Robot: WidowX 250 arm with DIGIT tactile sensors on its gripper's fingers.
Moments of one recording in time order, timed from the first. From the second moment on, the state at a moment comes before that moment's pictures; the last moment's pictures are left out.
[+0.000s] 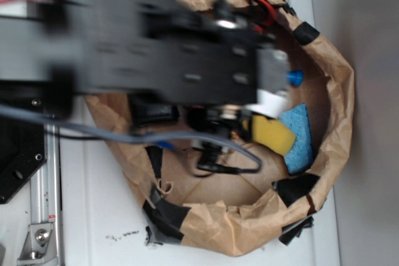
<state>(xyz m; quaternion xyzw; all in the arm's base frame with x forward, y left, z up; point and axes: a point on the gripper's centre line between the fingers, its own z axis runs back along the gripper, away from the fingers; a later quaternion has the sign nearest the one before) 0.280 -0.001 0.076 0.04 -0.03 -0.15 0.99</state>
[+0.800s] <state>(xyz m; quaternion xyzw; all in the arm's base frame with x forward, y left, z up) 0.335 -0.049 0.031 -0.01 0.00 -0.22 0.98</state>
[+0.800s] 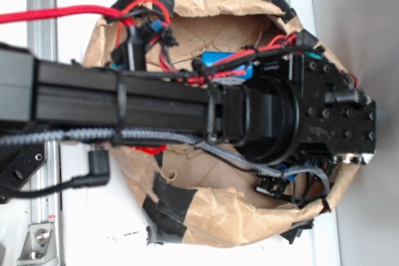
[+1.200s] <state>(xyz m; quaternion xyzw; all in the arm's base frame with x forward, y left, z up) 0.299 -0.045 0.090 -0.04 0.00 -0.20 0.98</state>
